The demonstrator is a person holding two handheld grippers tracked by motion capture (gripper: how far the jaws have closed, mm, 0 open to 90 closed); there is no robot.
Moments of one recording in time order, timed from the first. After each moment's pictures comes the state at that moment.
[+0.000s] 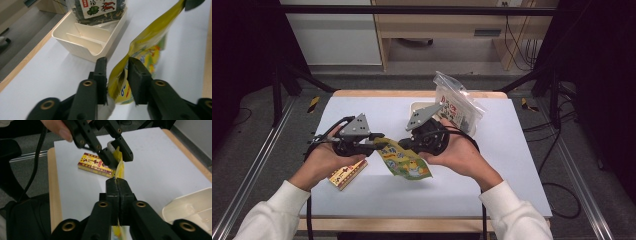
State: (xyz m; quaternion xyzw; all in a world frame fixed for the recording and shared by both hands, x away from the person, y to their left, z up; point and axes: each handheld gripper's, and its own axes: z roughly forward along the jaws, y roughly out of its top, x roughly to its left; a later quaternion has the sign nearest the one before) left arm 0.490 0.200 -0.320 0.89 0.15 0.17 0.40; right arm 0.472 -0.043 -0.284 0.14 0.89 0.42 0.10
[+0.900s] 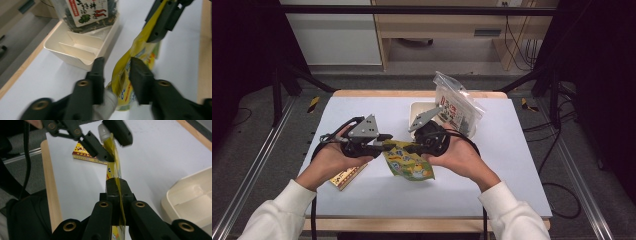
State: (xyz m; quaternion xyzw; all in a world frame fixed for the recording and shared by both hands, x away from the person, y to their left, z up) left arm 0.486 0.177 -0.314 0.89 0.13 0.18 0.39; right arm 0.484 -0.047 -0.308 0.19 0.90 0.39 0.07
